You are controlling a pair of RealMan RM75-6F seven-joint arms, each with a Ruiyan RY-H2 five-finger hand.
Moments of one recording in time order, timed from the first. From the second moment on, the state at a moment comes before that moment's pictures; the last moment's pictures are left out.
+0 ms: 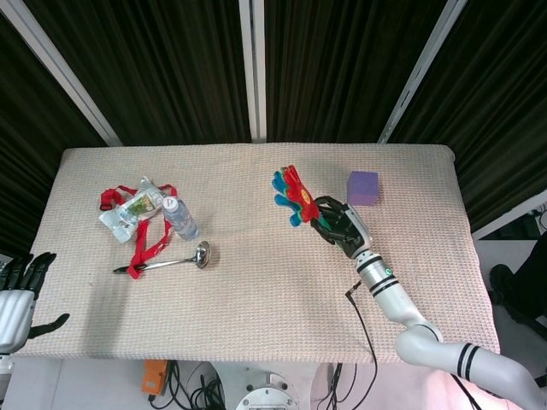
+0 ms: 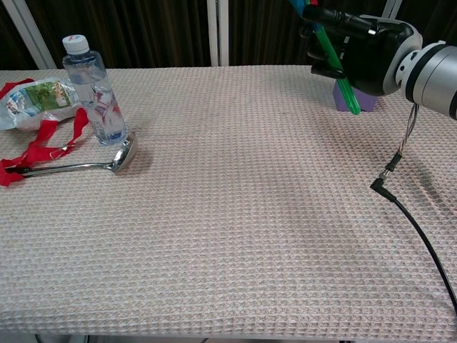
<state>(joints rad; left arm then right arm) -0.04 -1.05 0.00 -1.66 1.54 1.51 0.02 0.56 -1.54 0.49 -1.55 -1.26 0.73 1.27</state>
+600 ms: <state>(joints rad) -0.03 -1.05 0.00 -1.65 1.54 1.52 -0.01 0.60 -1.69 0.33 -1.33 -1.42 0.92 0.36</state>
